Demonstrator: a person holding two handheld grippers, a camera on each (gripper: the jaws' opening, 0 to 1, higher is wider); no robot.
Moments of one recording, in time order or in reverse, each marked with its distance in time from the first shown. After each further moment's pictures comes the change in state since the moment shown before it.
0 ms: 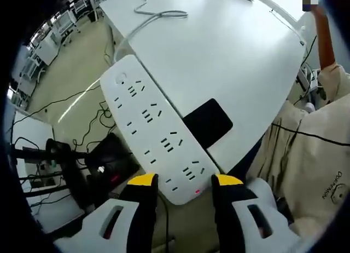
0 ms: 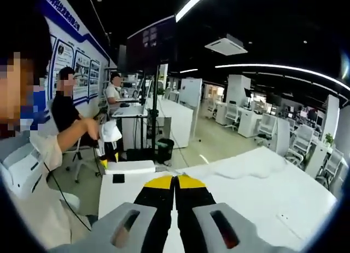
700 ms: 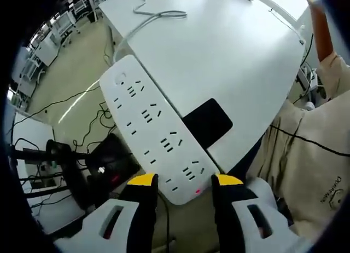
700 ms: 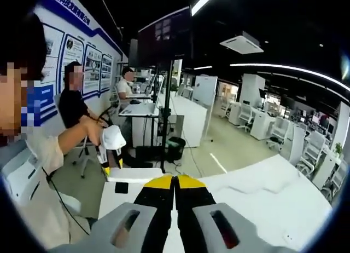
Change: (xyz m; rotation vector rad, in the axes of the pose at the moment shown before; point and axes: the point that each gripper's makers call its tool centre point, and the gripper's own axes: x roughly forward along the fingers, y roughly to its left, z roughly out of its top) left arm 0.000 -0.001 0.000 0.006 -0.004 0.003; right arm 0.073 0.016 0.028 -0.043 0.046 0.100
